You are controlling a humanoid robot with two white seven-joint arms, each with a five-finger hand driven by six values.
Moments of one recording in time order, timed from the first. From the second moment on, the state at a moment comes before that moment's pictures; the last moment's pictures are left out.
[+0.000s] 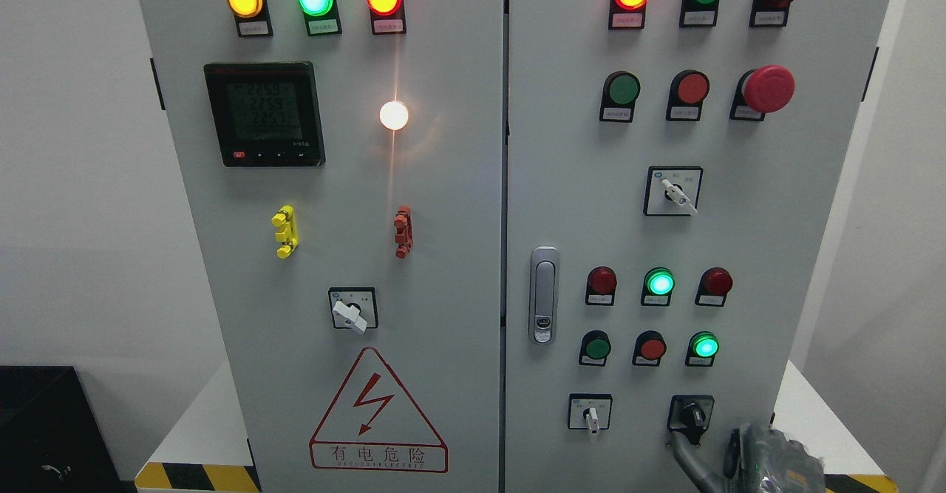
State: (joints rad) left arm 0.00 -0.10 -0.13 0.00 0.06 -0.07 -0.02; right arm -0.24 0.13 -0.18 -1.68 1.34 0.28 0.16
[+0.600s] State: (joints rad) left arm 0.00 -0.10 -0.13 0.00 0.06 -0.07 -0.02; right arm -0.24 0.13 -0.18 -1.67 1.34 0.28 0.16
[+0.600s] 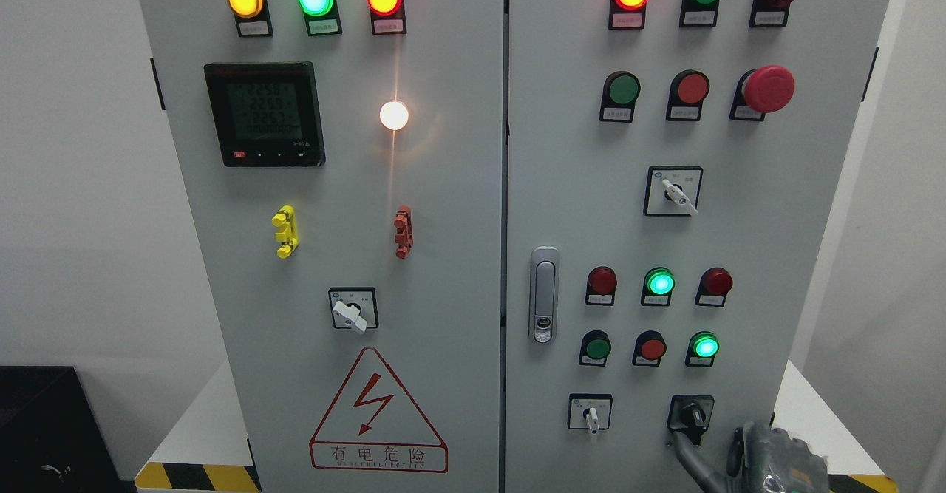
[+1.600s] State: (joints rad) left arm 0.00 -0.10 -0.13 0.00 0.06 -0.07 -0.02; right arm -0.25 0.11 -0.19 -1.67 1.33 0.27 0.17
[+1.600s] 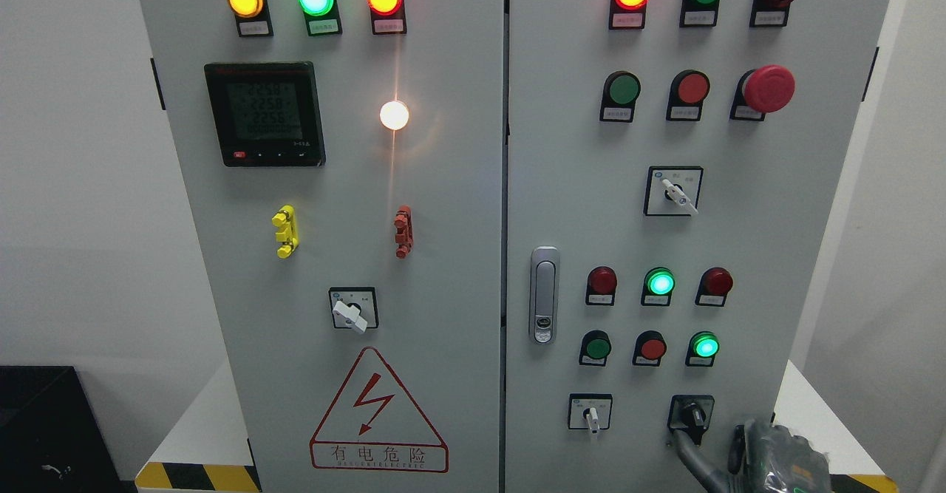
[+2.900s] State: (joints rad) left arm 0.00 -0.10 -0.13 0.00 0.06 -0.07 -0.02; right arm -0.26 0.09 -0.23 -1.68 1.32 0.28 0.17
